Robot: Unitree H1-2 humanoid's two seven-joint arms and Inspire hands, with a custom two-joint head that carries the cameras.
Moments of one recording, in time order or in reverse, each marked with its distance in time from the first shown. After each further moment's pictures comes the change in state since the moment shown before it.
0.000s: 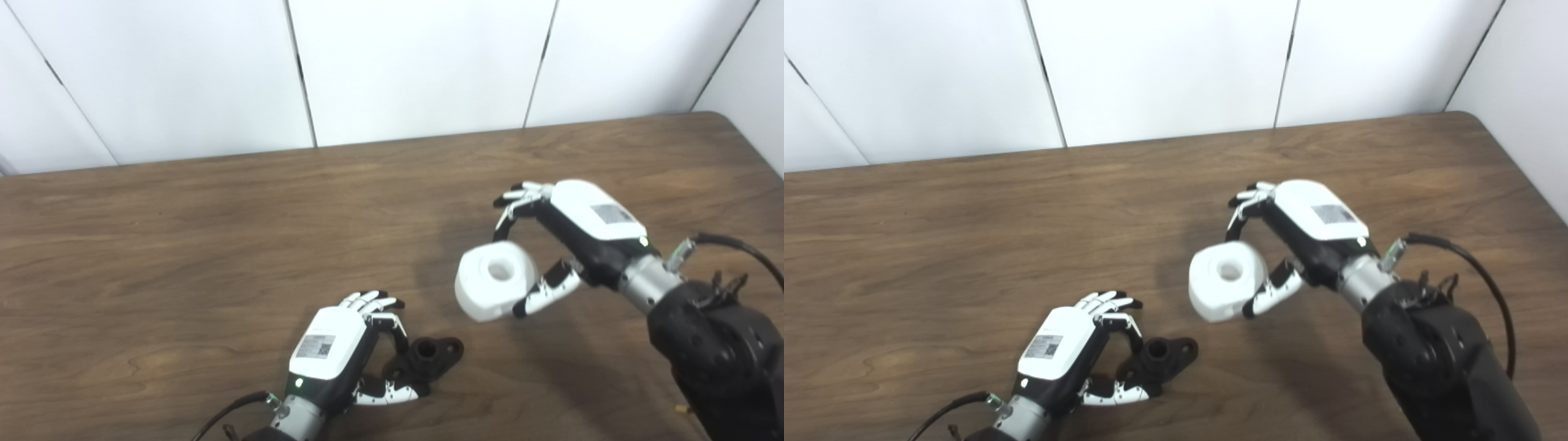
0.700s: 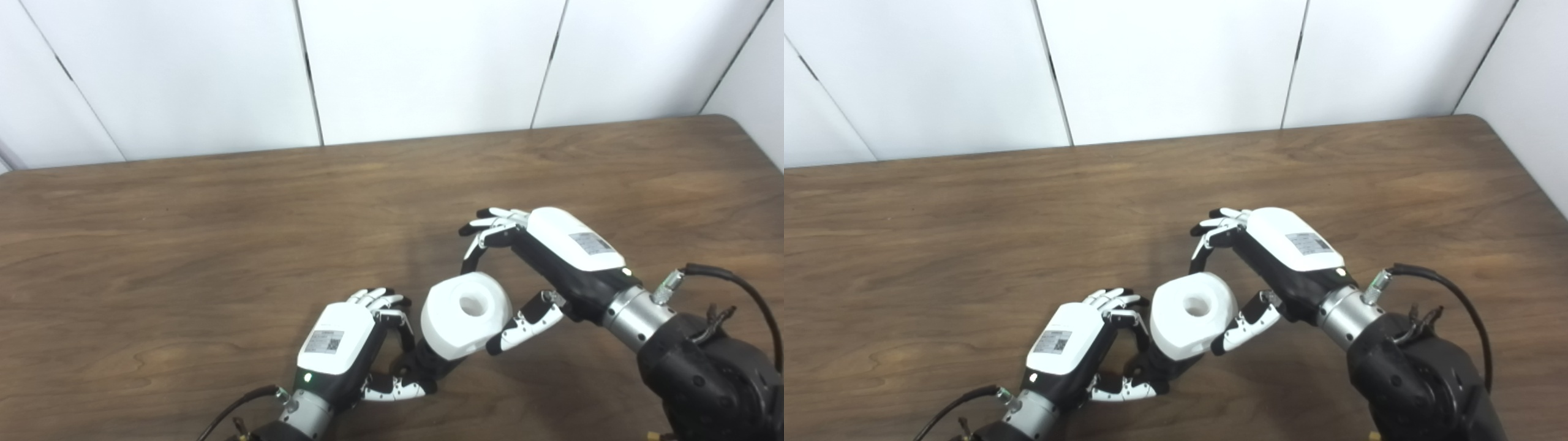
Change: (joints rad) left arm -0.014 -0.008 -0.021 0.000 0.017 0.032 -0.005; right arm 0.024 0.124 0.002 -0.085 -0.004 -0.027 0.100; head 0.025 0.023
